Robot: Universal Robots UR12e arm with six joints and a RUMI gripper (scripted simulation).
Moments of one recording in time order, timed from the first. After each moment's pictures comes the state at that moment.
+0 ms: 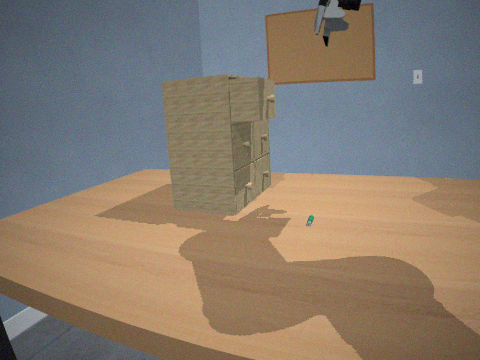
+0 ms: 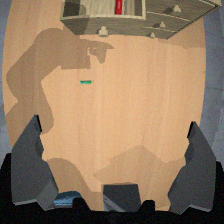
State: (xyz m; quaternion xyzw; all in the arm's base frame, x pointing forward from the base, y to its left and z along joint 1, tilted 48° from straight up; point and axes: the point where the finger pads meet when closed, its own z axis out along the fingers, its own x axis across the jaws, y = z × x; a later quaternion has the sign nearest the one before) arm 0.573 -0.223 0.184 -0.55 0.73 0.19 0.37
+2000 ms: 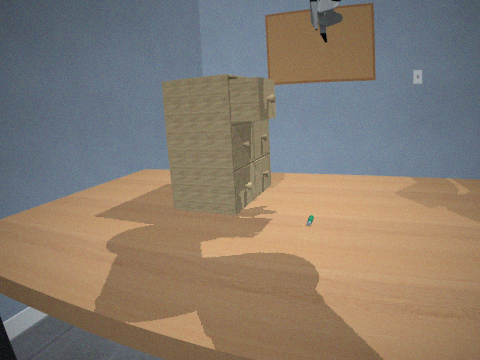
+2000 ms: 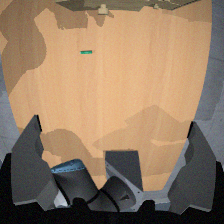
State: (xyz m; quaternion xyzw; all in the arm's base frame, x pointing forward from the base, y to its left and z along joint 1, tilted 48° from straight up) arm 0.572 -0.230 0.190 -0.59 0.69 0.28 0.29
